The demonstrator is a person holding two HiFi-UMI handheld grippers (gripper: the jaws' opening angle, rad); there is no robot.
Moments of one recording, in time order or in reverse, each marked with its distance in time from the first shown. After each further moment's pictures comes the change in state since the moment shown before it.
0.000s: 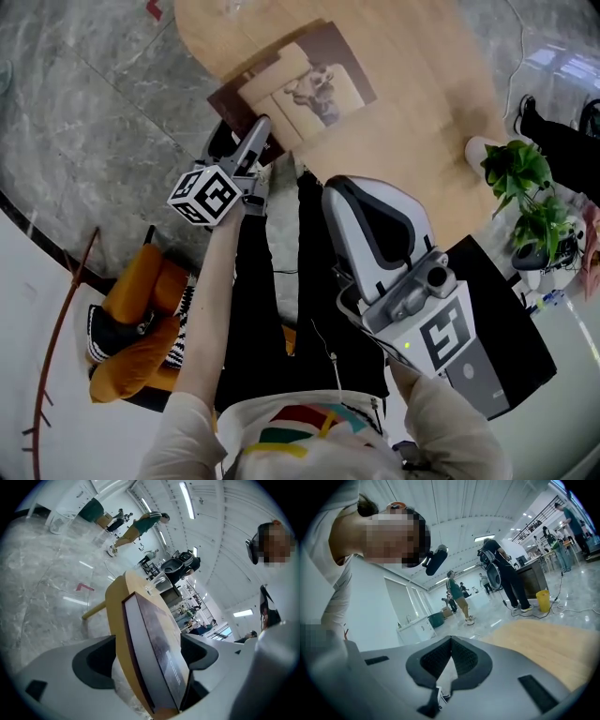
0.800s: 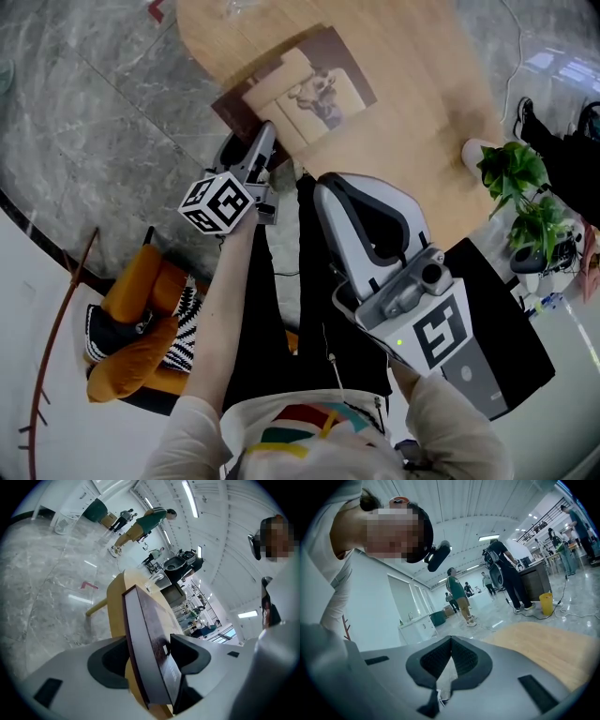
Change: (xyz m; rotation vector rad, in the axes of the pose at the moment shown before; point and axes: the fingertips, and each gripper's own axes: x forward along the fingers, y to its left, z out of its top) left arm -0.006 -0.015 -0.011 -0.027 0.005 0.057; right arm 0.002 0.007 -0.002 -0.058 0.040 0.021
